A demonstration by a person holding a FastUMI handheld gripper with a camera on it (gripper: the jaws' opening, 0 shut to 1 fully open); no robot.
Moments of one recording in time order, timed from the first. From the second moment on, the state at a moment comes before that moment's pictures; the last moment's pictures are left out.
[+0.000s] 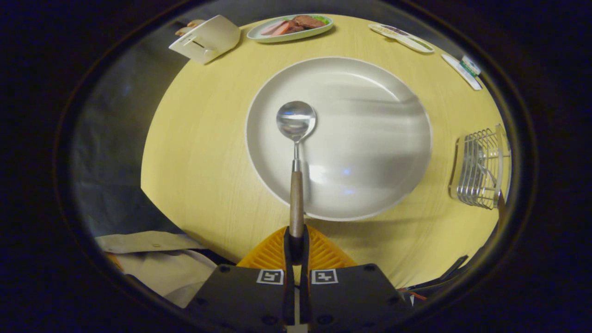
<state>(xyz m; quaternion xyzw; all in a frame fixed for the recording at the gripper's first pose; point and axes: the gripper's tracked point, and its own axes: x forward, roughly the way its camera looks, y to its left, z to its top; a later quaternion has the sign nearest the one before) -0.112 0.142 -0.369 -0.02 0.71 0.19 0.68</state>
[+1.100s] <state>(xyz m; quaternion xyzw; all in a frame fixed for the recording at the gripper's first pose) -0.089 0.105 -0.314 0.05 0.67 0.16 0.72</state>
